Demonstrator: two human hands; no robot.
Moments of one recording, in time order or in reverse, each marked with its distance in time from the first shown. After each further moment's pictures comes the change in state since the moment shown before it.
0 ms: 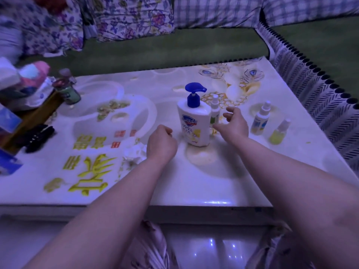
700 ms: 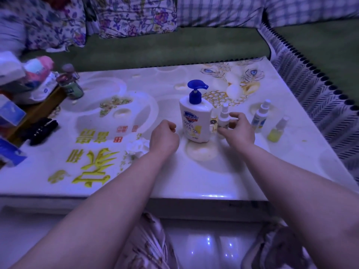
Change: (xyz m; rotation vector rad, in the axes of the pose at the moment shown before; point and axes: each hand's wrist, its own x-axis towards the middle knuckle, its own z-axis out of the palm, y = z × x) left_hand -0.007 0.005 -0.006 -0.047 -0.037 0.027; right_hand -0.027 0.011 -0.014 -0.001 0.027 -0.004
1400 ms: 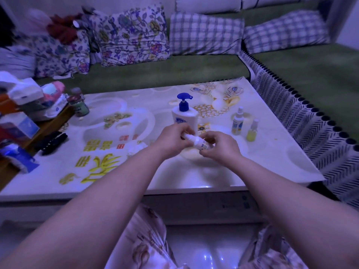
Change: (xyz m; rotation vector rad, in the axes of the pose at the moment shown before) left_hand -0.068 0.039 -0.034 0.052 -0.289 0.448; right_hand -0.092 -0.017 -0.041 -0.286 -0.195 -0.293
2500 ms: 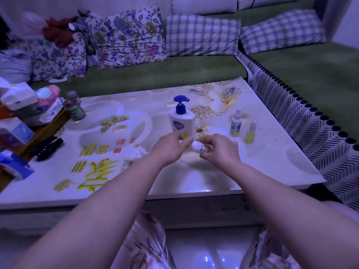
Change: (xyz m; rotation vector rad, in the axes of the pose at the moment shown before) left_hand 0.006 -0.008 0.011 0.085 0.003 -0.137; right_hand 0.006 0.005 0.003 -0.146 0.038 -0.032
